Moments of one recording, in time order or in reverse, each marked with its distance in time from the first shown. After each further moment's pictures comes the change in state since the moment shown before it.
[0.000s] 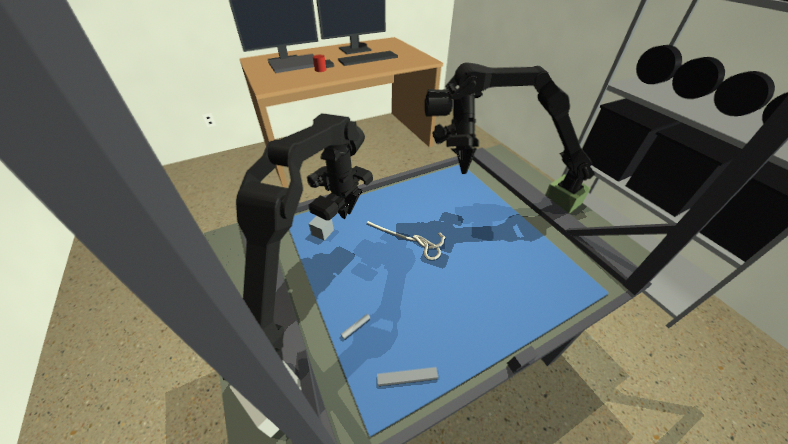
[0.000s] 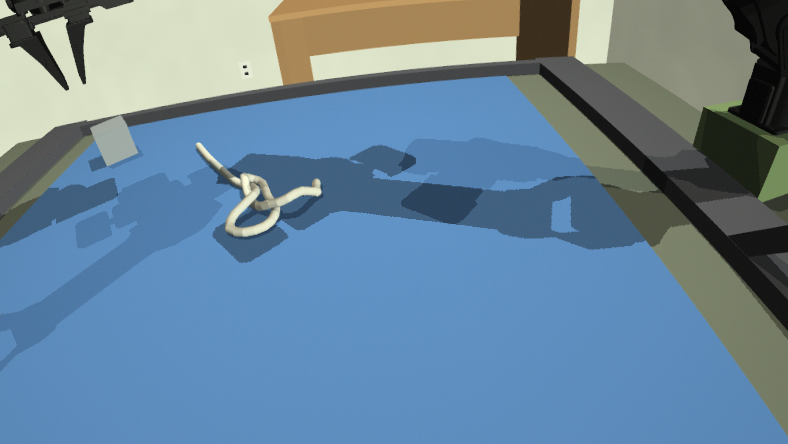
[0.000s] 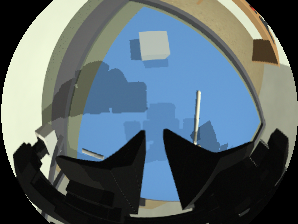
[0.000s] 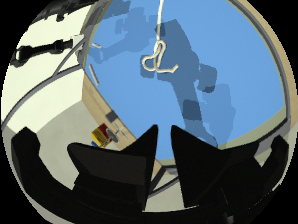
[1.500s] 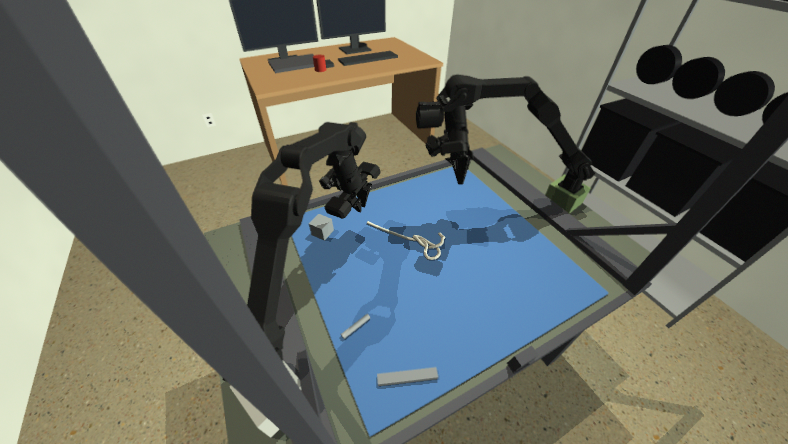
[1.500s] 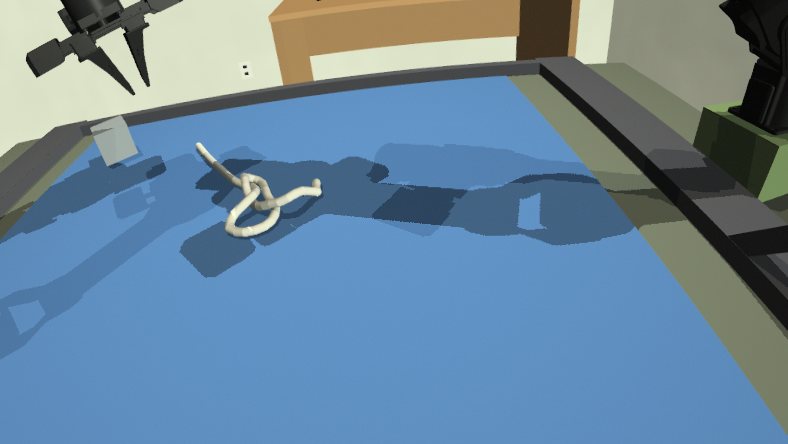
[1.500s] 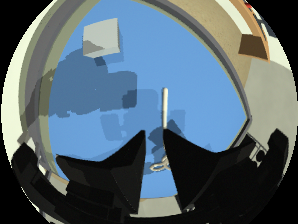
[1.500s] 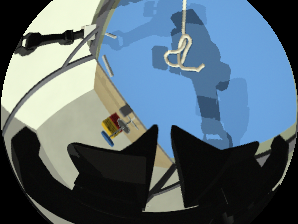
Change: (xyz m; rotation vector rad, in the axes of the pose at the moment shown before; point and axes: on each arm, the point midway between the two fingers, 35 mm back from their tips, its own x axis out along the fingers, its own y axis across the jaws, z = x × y) left arm 0.033 -0.064 0.006 -0.017 0.103 -0.175; right arm 0.026 0.030 0.007 -0.024 0.093 0.126
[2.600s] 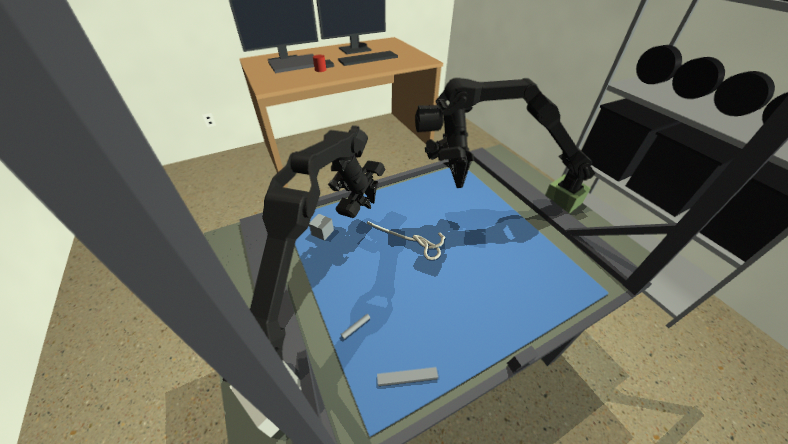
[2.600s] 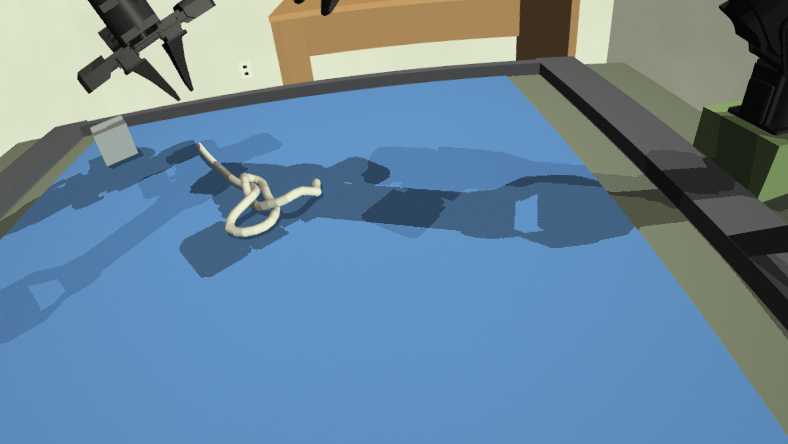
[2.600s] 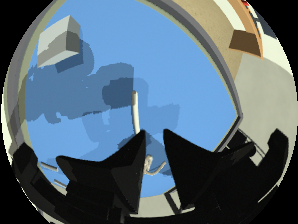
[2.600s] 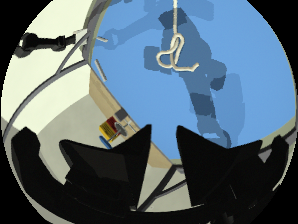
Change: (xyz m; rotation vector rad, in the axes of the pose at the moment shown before) left arm 0.035 -0.042 0.007 -0.010 0.073 -0.120; right arm 0.009 -0.005 0.004 0.047 -0.014 -0.051
